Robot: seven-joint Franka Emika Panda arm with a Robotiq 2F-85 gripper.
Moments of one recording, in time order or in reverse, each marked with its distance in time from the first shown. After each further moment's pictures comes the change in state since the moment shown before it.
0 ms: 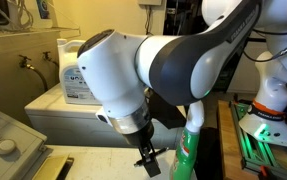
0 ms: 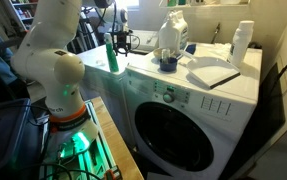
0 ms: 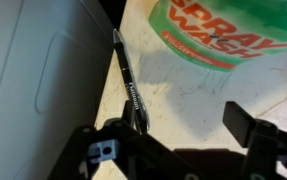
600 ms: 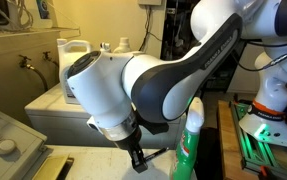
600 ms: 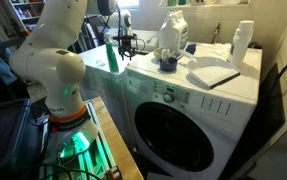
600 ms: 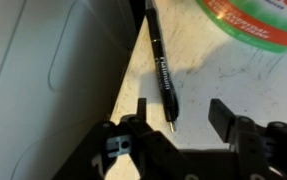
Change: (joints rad) arm 0.043 0.109 -0.078 0.113 -0.042 -0.005 -0.089
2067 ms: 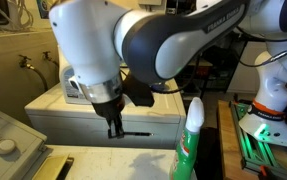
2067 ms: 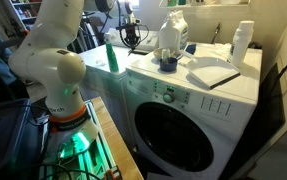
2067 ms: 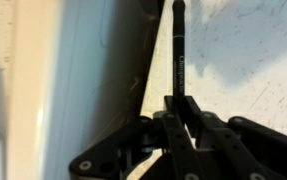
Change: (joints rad) arm 0.020 -0.053 -0.054 0.122 -0.076 -0.004 0.098
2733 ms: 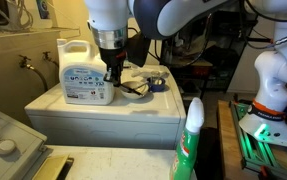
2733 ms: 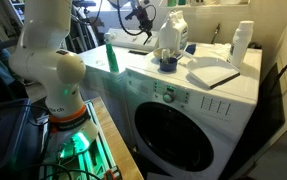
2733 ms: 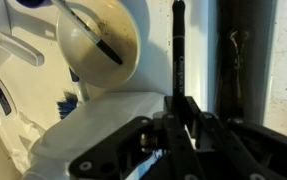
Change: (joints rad) arm -0.014 -0.224 -0.152 -0.150 -0.184 0.042 0.261
